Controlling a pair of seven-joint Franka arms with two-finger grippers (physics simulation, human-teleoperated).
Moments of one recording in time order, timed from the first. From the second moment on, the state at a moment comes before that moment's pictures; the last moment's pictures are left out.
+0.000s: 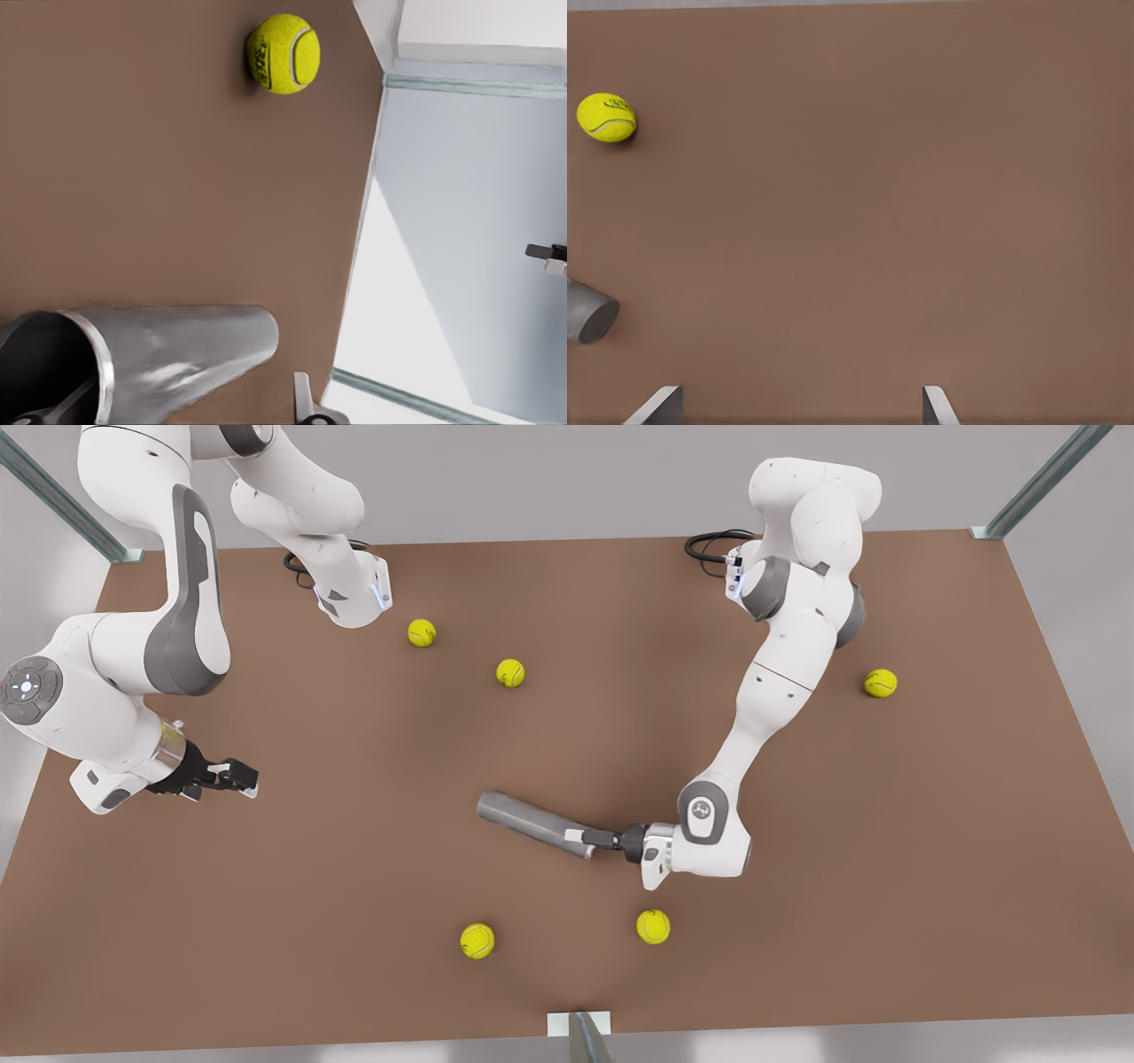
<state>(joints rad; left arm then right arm) -0.24 1.19 -0.33 -1.05 -1.12 2.04 0.33 -0.09 0.17 0.07 -1.63 0.04 1.82 -0.03</state>
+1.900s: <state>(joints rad) -0.24 0.55 0.11 -1.18 -0.21 1.63 0.01 -0.08 0.20 0.07 -1.58 0.04 1.82 -0.03</state>
